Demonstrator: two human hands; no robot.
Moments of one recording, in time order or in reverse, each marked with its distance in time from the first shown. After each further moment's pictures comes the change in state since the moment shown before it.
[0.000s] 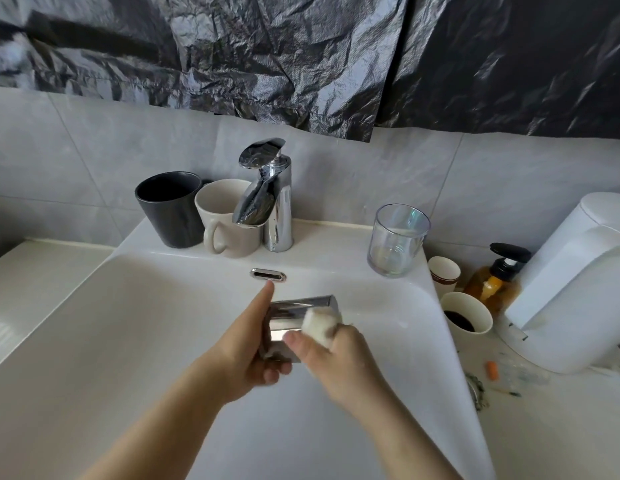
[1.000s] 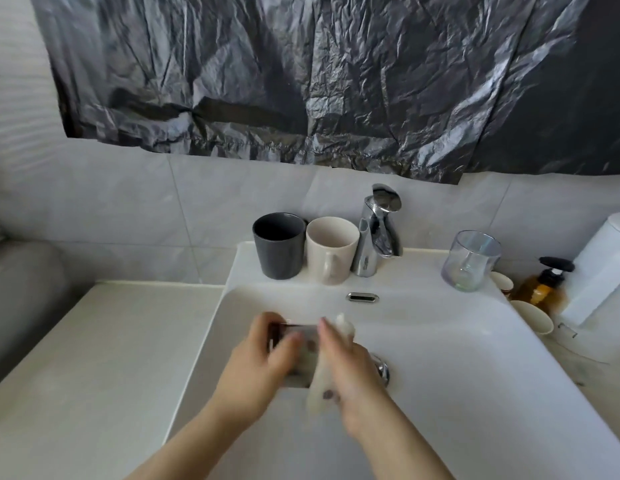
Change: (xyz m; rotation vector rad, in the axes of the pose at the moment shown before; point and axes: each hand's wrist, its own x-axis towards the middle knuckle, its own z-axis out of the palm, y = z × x) left_hand -0.078 0.018 -0.158 0.654 0.322 0.579; right_hand -0.005 -0.091 0.158 0.495 0.134 0.355
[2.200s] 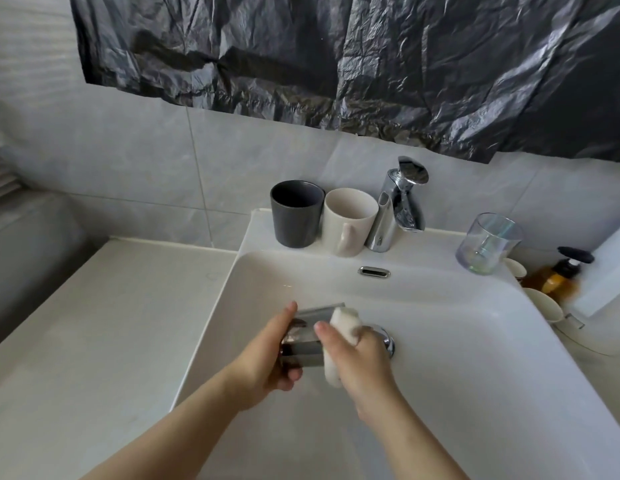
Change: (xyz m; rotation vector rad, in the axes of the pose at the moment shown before) left_hand -0.007 -0.026 0.010 -0.672 -0.352 -0.468; right_hand -0.013 0.019 -0.004 -0.163 0.055 -0.229
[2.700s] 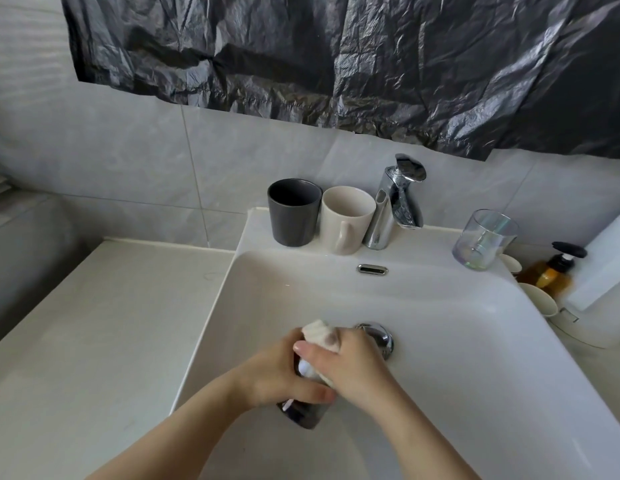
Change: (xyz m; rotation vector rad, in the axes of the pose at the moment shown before) left_hand 0.006 -0.007 -0.010 0.669 -0.282 0.313; right_hand -0.001 -0.001 0.001 -0.465 -0.177 -0.129
